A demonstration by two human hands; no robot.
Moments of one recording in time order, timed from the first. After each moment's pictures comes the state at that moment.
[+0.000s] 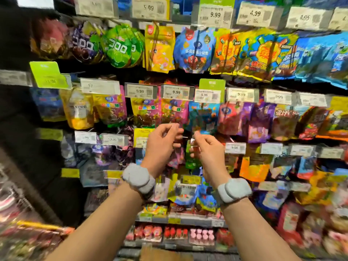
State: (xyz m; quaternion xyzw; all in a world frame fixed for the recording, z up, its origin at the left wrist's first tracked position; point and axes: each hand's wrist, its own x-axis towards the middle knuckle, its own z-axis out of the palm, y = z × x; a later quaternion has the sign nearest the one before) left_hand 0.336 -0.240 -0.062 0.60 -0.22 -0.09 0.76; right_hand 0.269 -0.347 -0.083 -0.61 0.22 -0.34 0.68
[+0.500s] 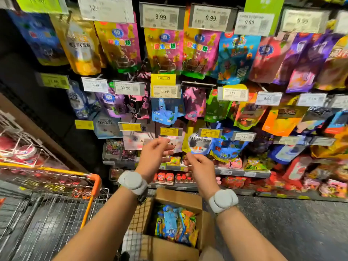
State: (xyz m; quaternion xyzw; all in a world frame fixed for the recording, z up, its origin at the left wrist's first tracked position) left_hand 0.340 -0.133 -0.227 0.67 -0.05 -0.26 0.69; right_hand 0.238 -0.245 -0.252 -0.61 0.35 -0.14 0.70
